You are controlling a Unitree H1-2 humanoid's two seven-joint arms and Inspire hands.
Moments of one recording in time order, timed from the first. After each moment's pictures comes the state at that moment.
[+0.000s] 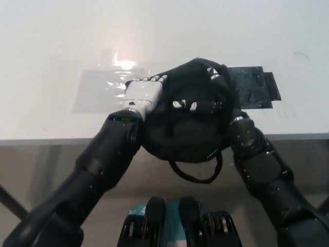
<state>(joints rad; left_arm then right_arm) -0.91 0.11 -0.53 0.86 0.85 0.18 0.03 -0.86 0.00 0.09 1.03 -0.24 -0.16 -0.11</state>
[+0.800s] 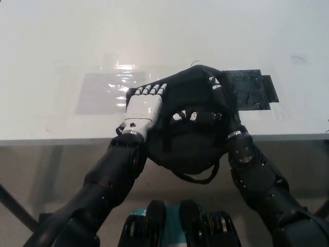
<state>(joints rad) -0.88 0.04 -0.50 1.13 0.85 0.02 0.40 -0.86 0.02 0.08 1.20 -0.23 -0.38 -0.20</state>
